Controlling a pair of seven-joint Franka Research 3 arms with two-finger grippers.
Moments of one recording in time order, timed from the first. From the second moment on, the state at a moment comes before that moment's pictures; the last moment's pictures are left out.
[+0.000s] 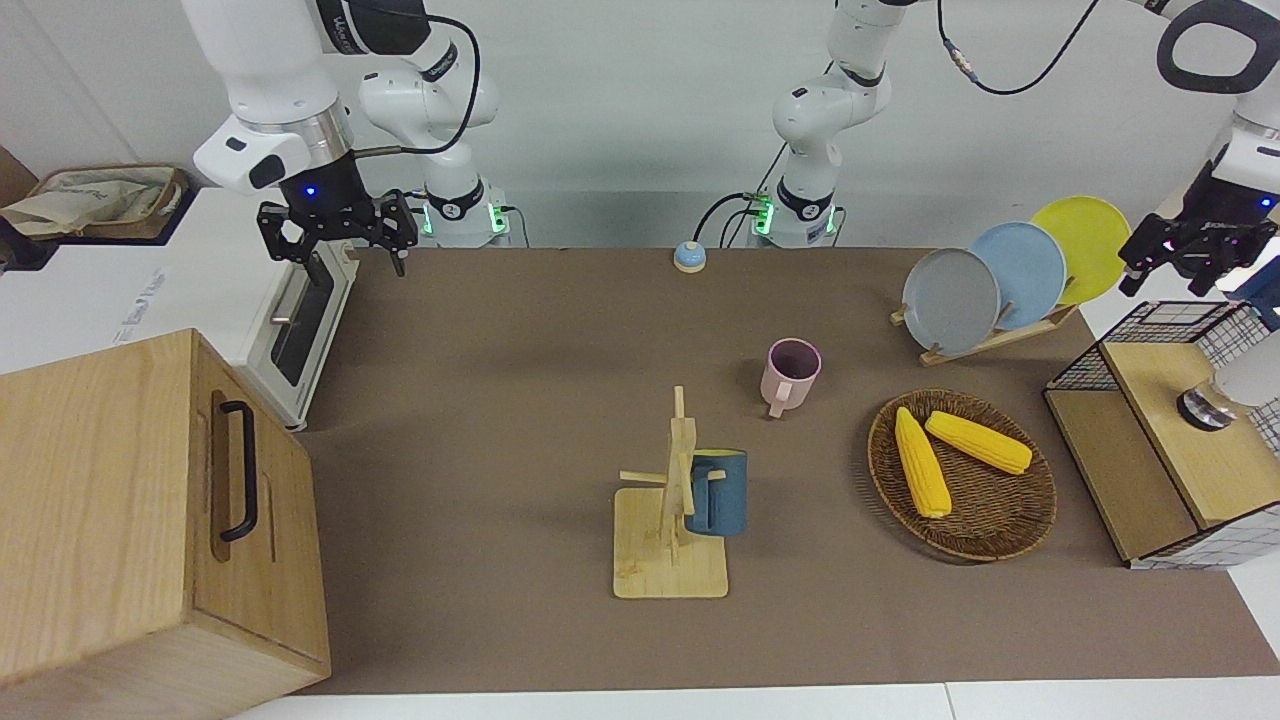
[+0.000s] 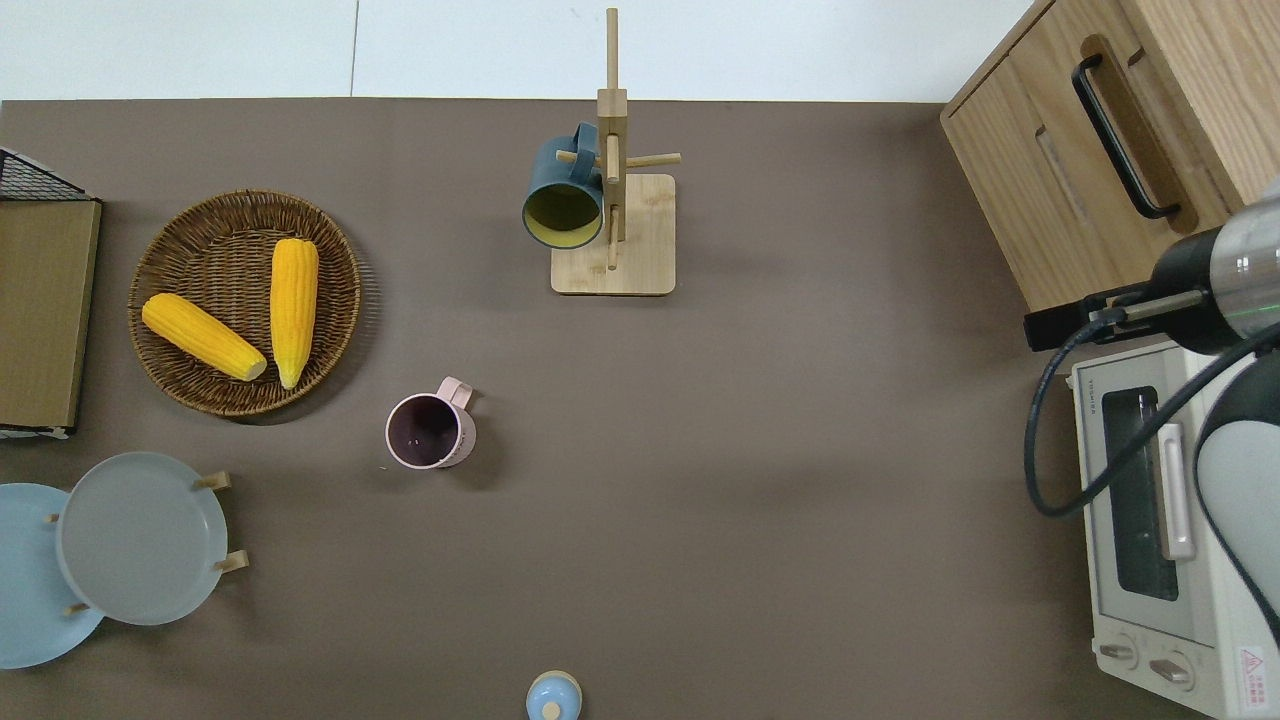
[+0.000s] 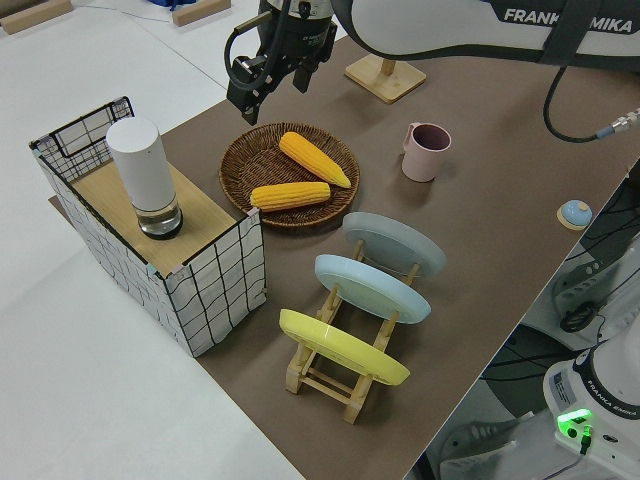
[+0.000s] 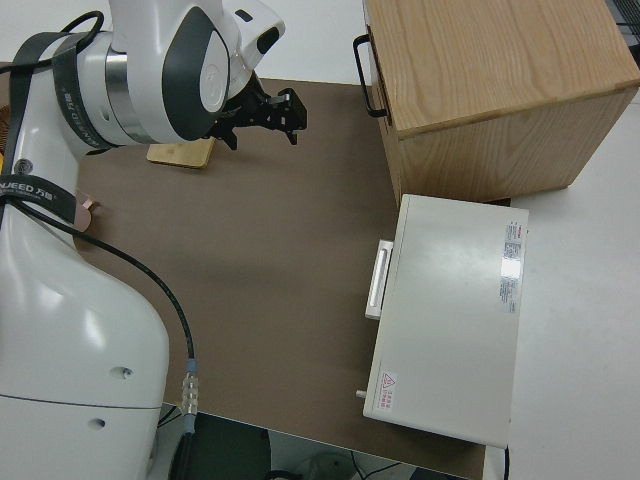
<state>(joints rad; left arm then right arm) 0.43 0.11 -0.06 -1.51 -0.11 1.82 0.41 0.05 0.04 0.02 -1.51 -0.03 1.62 -0.08</state>
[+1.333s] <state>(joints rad) 0.11 0.09 -0.18 -1.51 0.02 1.68 -0.01 0.05 0.04 0.02 -1.51 -0.03 1.62 -0.08</state>
